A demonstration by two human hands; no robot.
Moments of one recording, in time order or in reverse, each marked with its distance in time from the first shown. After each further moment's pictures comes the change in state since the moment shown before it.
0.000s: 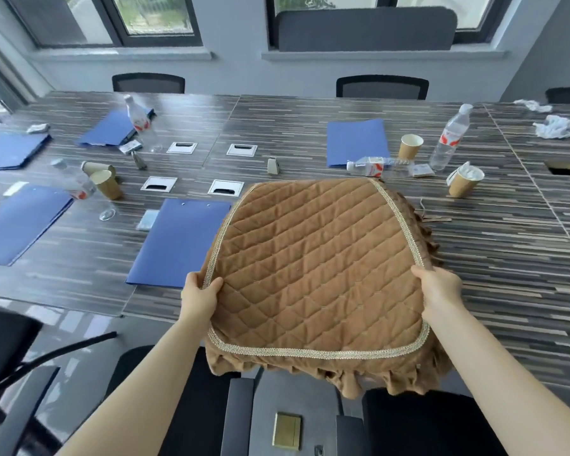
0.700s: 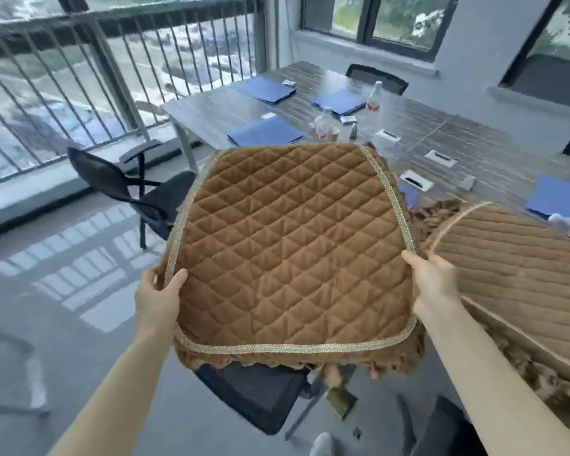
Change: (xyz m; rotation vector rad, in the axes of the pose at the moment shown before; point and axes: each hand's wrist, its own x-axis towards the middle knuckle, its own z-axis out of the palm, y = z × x) left_hand -0.270 -0.216 -0.378 -0.510 0.670 -0.041; right_hand -0.346 0.089 0.127 -0.102 -0.707 -0.158
